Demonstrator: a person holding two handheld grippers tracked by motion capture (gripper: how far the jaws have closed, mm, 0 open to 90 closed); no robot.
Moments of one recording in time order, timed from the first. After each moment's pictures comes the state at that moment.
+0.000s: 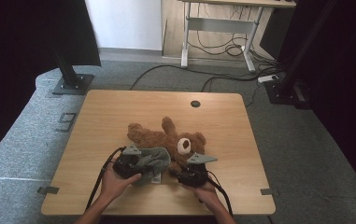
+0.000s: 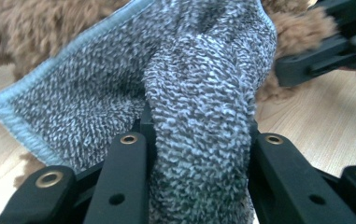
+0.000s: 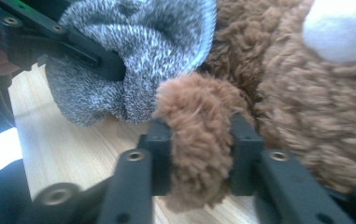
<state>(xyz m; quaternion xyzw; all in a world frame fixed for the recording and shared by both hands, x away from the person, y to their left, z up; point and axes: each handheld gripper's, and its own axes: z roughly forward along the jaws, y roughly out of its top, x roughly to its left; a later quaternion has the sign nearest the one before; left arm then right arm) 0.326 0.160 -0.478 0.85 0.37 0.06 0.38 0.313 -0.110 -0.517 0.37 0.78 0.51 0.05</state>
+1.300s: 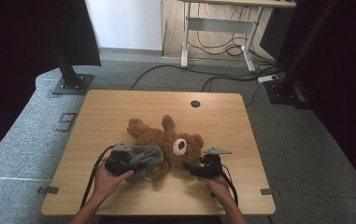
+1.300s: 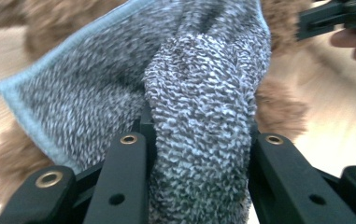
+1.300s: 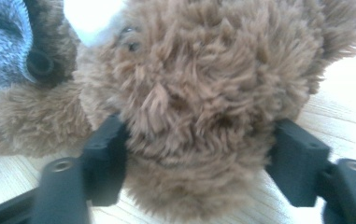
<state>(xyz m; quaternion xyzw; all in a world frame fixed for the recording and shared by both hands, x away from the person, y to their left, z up) 0.331 0.183 -0.478 0.83 0.38 0.05 0.39 0.342 -0.158 -0.525 0.47 0.75 0.46 0.08</state>
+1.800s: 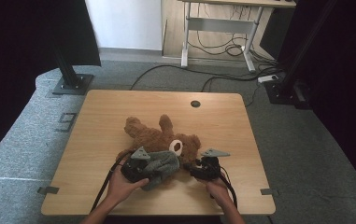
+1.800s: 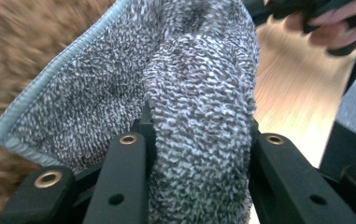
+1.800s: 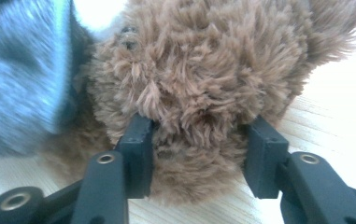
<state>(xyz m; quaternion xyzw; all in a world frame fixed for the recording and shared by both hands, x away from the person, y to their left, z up) 0.316 0.131 -0.479 0.87 0.32 0.03 0.37 0.333 -0.151 -0.521 0.45 0.76 0.46 0.09</state>
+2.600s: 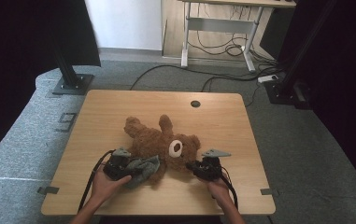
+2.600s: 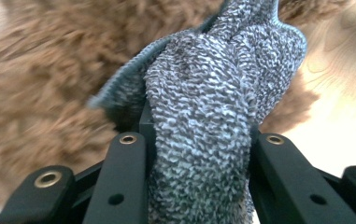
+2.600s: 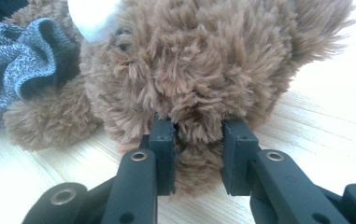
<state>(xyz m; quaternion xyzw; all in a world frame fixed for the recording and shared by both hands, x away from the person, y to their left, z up) 0.328 0.196 -0.499 0.84 0.40 0.04 0.35 0.332 -0.154 -0.520 0.45 0.76 0.45 0.09</state>
